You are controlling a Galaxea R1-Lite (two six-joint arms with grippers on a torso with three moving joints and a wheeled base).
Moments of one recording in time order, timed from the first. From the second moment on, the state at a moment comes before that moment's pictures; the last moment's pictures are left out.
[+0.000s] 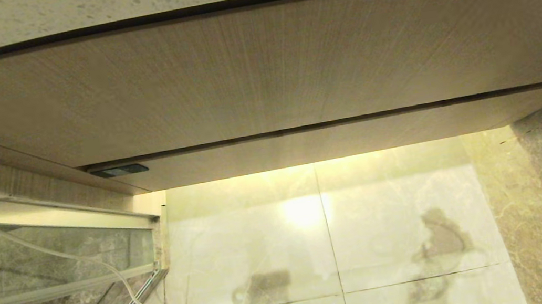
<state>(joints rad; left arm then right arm) 0.00 0.00 0.00 0.00 0.00 0.00 -0.43 1.25 -0.52 -0.21 -0.09 -0.44</state>
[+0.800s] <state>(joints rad) 0.00 0.00 0.00 0.00 0.00 0.00 0.00 0.16 -0.04 0.02 -0.01 -0.07</state>
